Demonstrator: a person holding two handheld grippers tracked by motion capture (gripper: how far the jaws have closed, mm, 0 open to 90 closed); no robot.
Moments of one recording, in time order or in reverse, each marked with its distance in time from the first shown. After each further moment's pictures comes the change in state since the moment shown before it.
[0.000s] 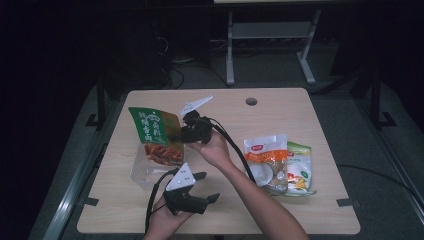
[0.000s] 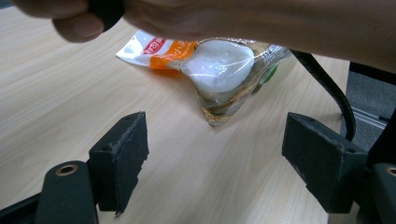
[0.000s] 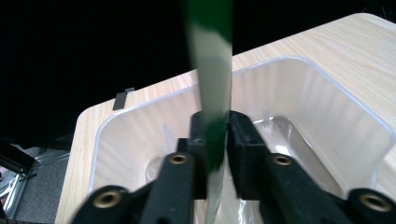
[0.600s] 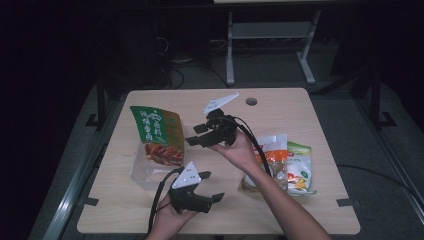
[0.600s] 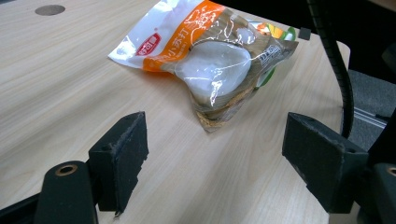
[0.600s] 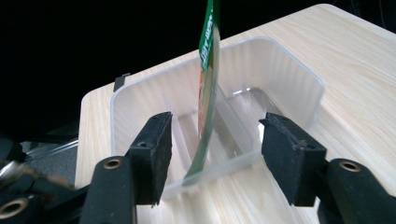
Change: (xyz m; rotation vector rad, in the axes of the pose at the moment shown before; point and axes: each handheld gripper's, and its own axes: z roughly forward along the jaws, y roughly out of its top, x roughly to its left) left arm -0.002 0.007 0.011 0.023 -0.015 0.011; right arm 0.008 -0.014 -0.071 0.026 -0.067 0.018
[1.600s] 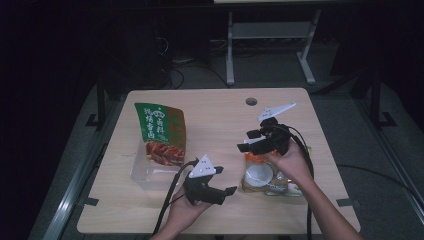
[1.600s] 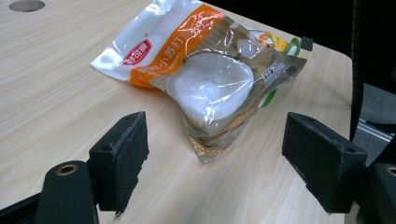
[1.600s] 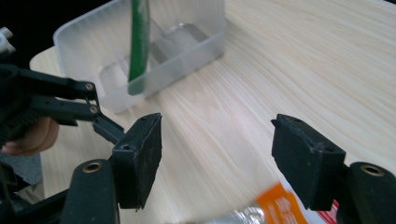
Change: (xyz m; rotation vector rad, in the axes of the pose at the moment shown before) left arm 0.004 0.017 0.037 0.005 -0.026 -0.023; right arm -0.030 -0.078 -0.099 0.070 -0.186 0.129
